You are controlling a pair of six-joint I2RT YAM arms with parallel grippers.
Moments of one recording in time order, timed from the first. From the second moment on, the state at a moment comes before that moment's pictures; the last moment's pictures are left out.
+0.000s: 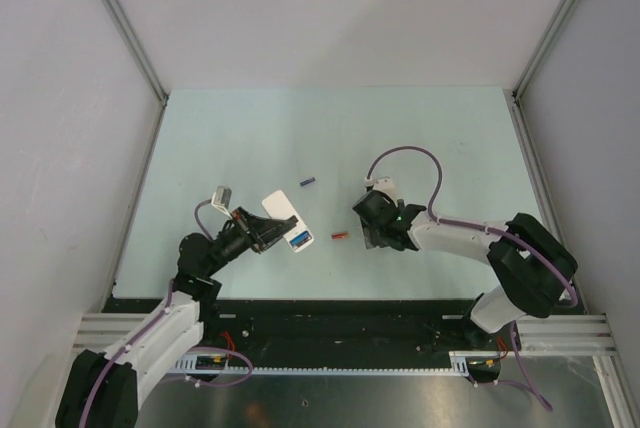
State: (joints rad) left arm -0.33 0.67 0.04 0.78 0.59 -1.35; right arm 0.84 1.54 0.82 -0.40 0.43 0.53
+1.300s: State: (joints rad) left arm -0.33 0.63 0.04 0.76 0.58 -1.34; right arm 0.81 1.69 0.96 -0.37 0.27 0.54
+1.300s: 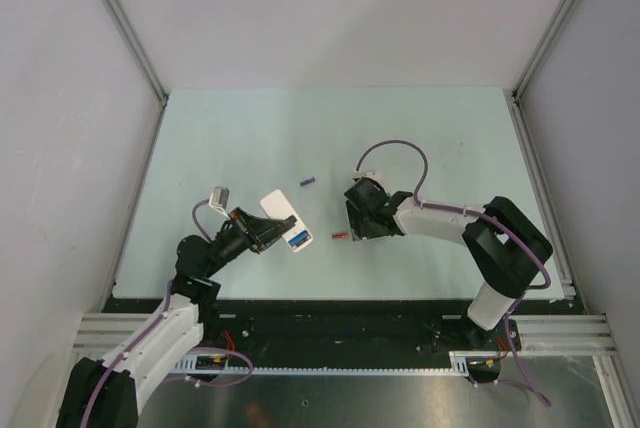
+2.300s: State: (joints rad) left arm -0.33 0.69 0.04 0.76 0.57 -1.34; right arm 0.80 1.60 0.96 -0.48 0.21 0.52
